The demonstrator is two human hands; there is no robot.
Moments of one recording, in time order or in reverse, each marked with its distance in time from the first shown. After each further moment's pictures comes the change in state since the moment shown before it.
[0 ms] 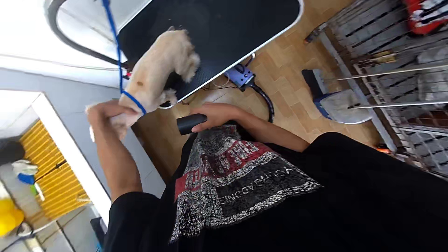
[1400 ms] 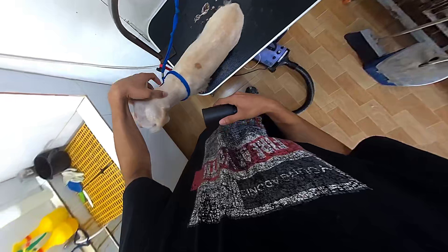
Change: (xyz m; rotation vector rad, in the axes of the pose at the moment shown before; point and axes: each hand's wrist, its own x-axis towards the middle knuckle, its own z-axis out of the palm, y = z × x) left_hand 0.001 -0.059 -0.096 0.369 -0.104 0.458; right_hand 0.095 -0.061 0.084 -0.065 0.245 0.020
